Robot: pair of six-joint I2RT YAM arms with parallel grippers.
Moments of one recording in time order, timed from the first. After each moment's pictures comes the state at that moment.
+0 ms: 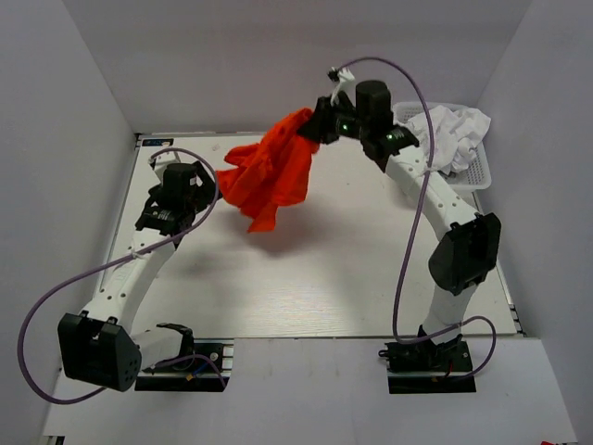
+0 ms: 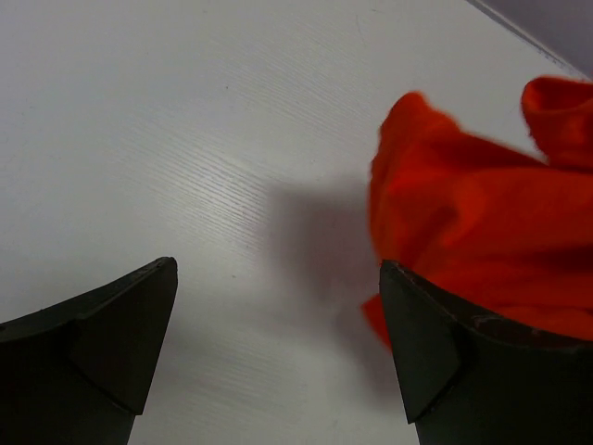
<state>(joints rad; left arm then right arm) -0.23 1.18 1.00 -0.42 -0.37 -0.58 0.48 1.87 1.96 -0.29 -0.51 0.26</state>
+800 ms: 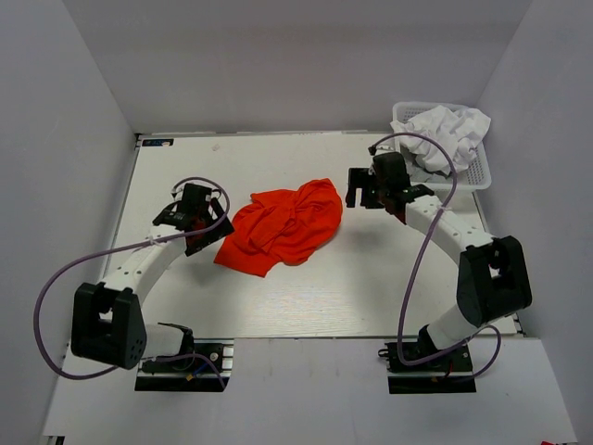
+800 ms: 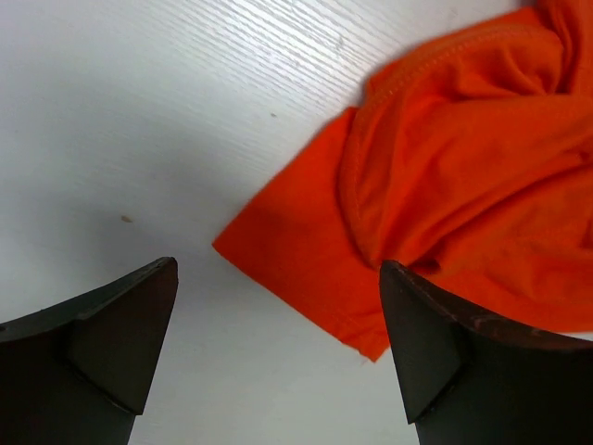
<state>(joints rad) -0.24 1.33 0.89 -0.60 -0.21 -0.68 0.39 1.55 1.10 -0.28 0.04 0.27</state>
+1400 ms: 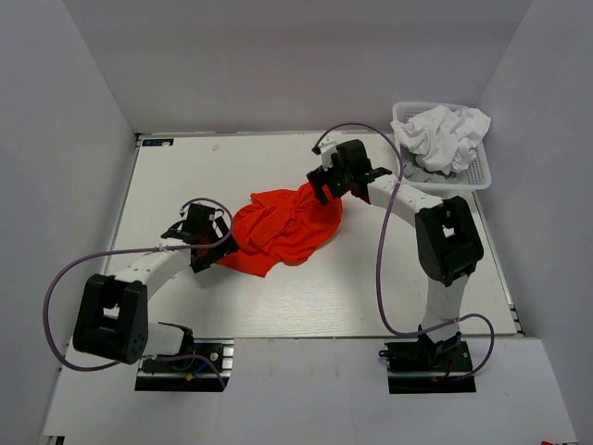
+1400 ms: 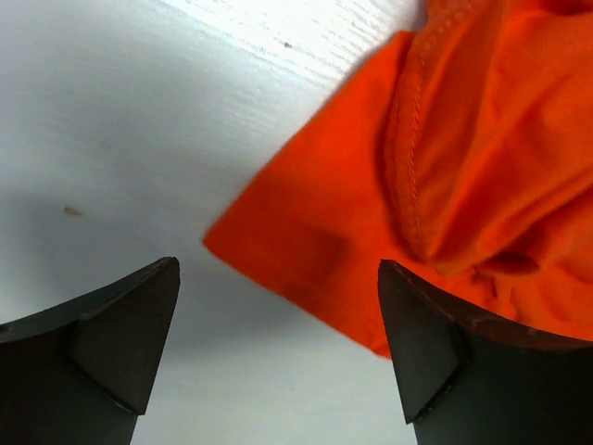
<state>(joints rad) -0.24 1.31 0.66 -0.41 -0.09 -0.69 0.49 1.92 1.40 -0.19 -0.15 -0.21</state>
